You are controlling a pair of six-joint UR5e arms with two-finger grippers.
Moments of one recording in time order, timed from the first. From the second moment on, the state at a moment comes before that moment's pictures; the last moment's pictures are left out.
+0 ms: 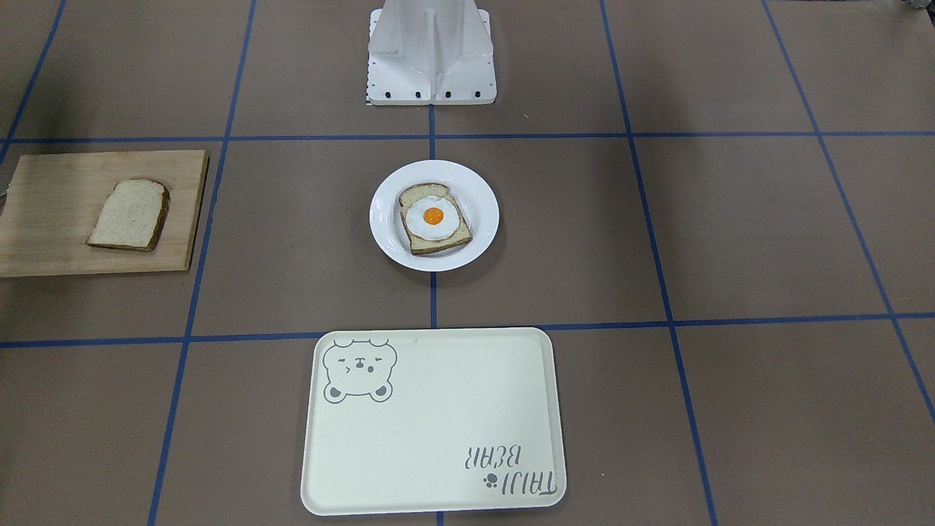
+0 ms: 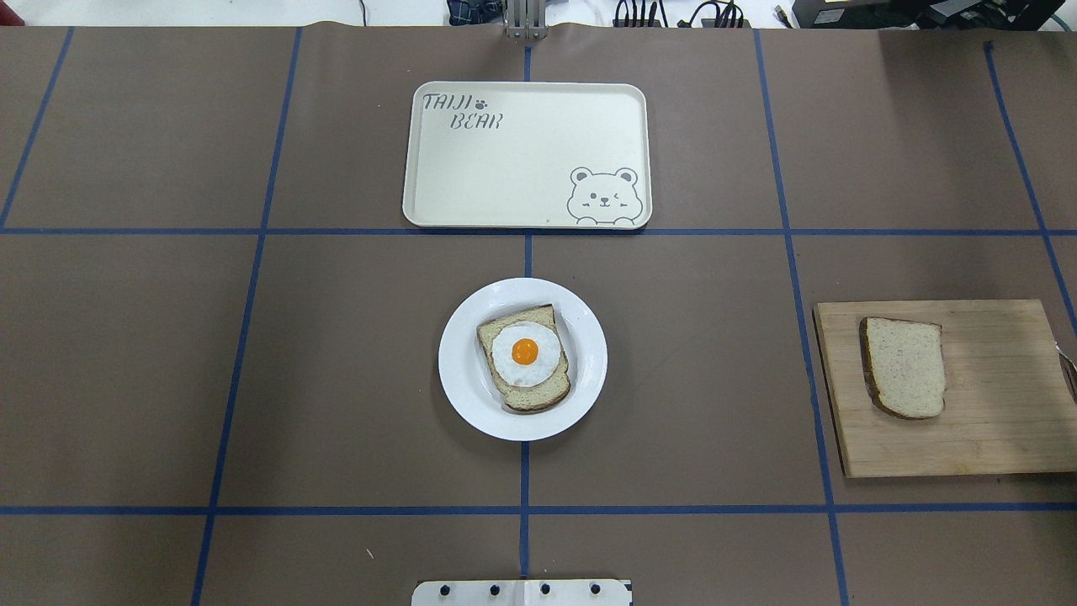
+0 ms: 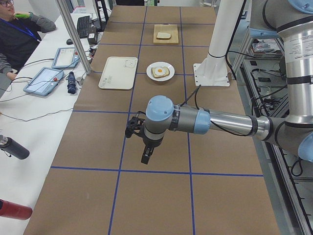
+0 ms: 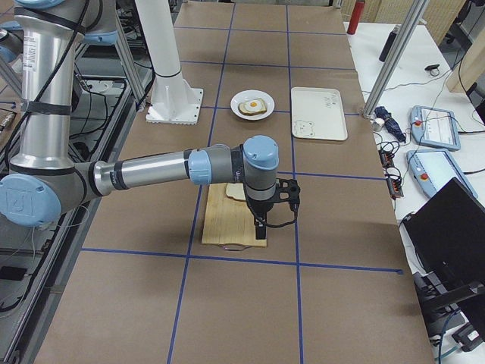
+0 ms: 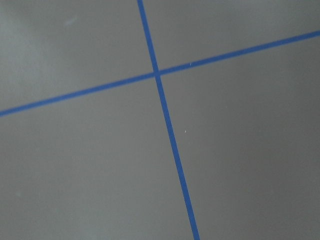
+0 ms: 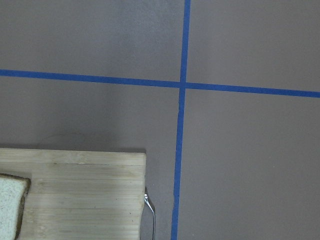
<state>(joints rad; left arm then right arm) -1.65 -1.41 -1.90 -1.64 -2.35 0.22 1.52 -1.70 1.91 -1.65 2.26 0.07</state>
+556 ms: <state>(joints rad) -1.65 -1.43 -1.88 -1.73 -2.35 0.22 1.47 -1.71 1.87 -1.42 2.37 0.23</state>
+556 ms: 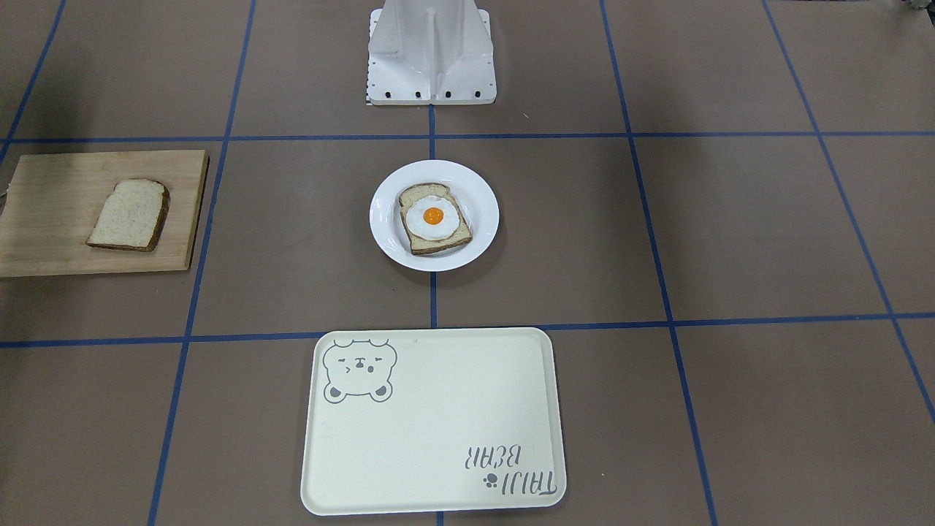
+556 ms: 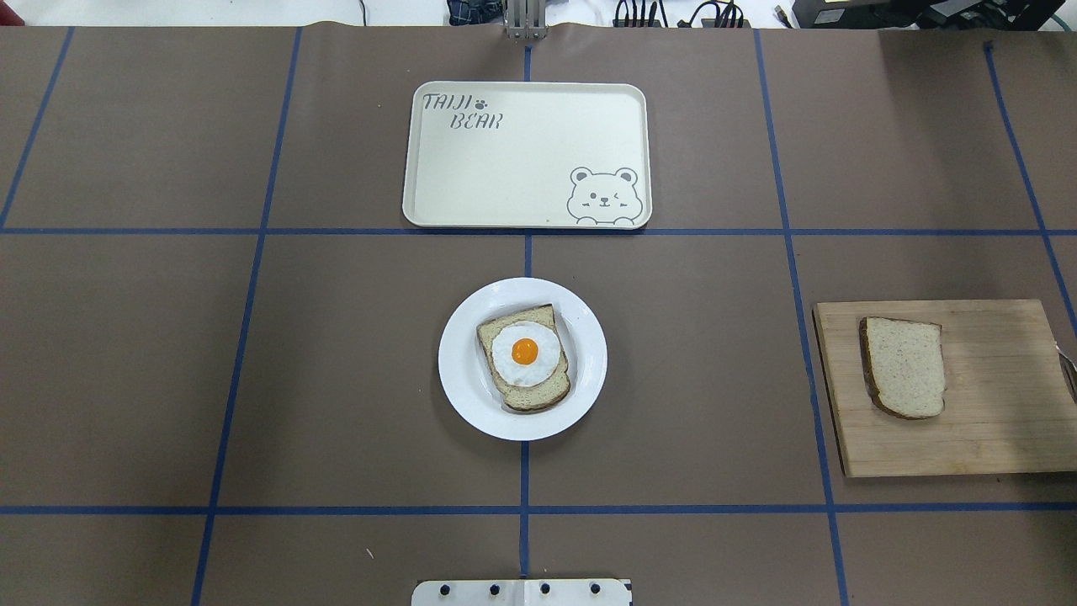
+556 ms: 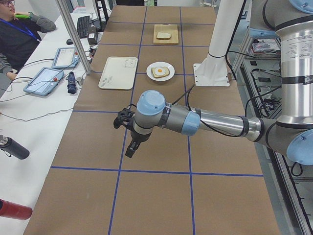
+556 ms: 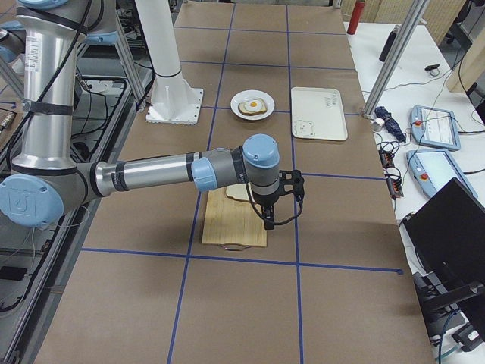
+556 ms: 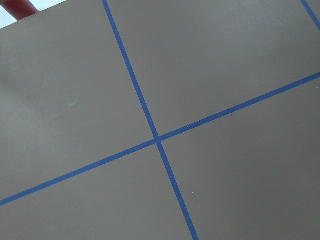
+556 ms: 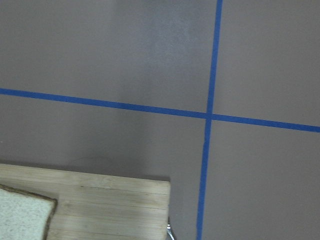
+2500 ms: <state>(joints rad) -1.65 -1.43 -1.87 -1.76 -2.35 0.23 0.74 -1.90 1.76 -0.52 1.91 1.26</state>
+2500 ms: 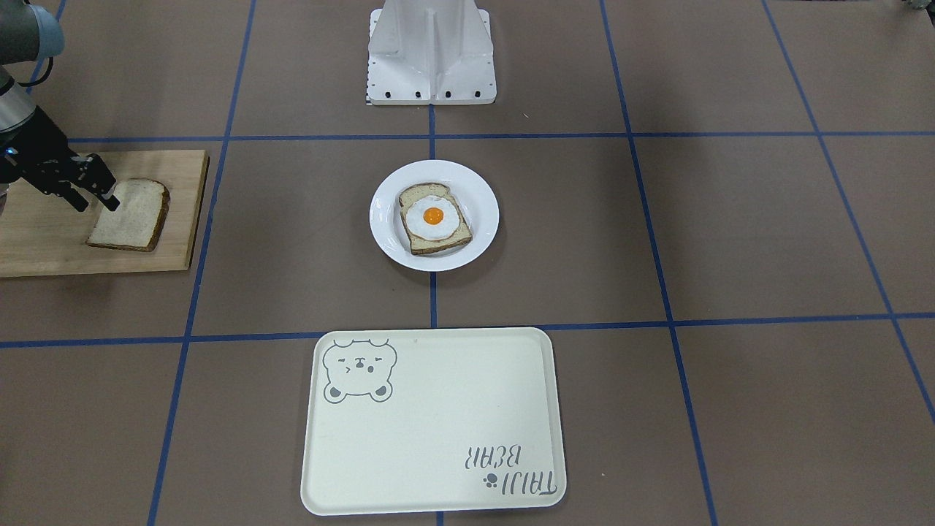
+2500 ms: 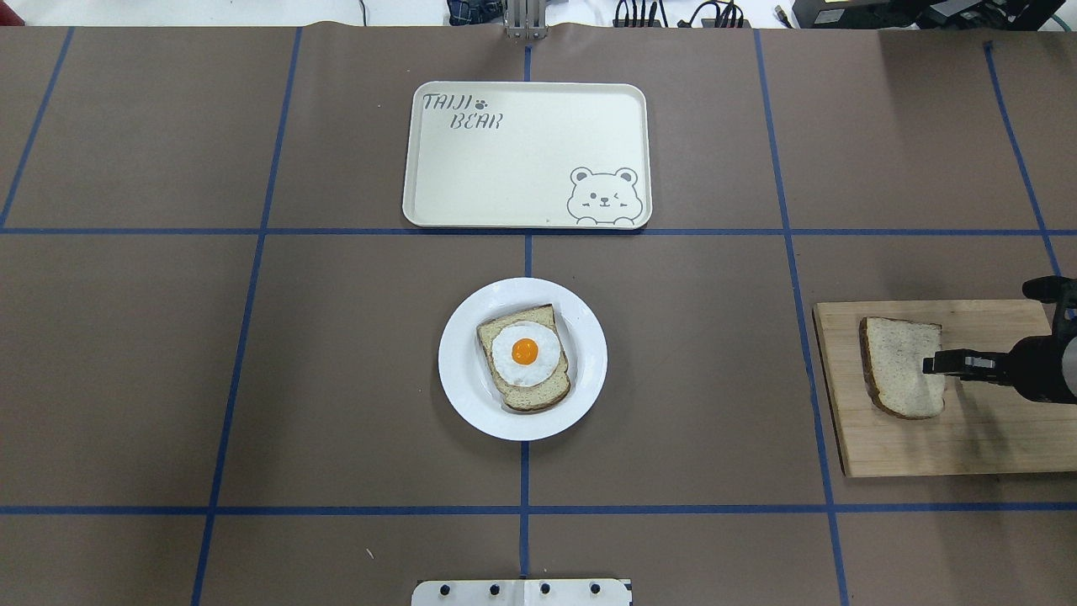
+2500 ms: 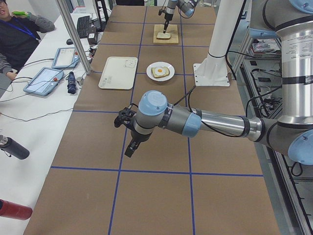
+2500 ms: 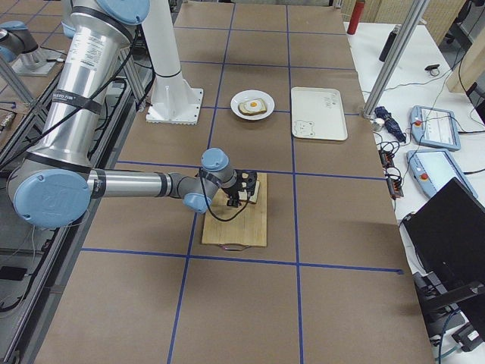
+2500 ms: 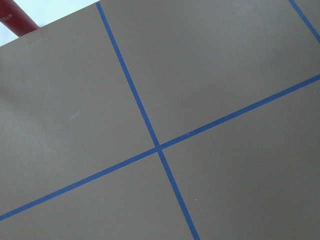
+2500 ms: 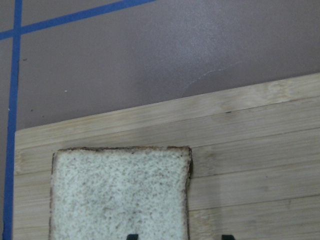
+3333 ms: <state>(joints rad) -1.65 -1.42 -1.87 -1.79 -2.35 0.22 0.71 -1.90 1.75 -0.52 1.91 1.25</state>
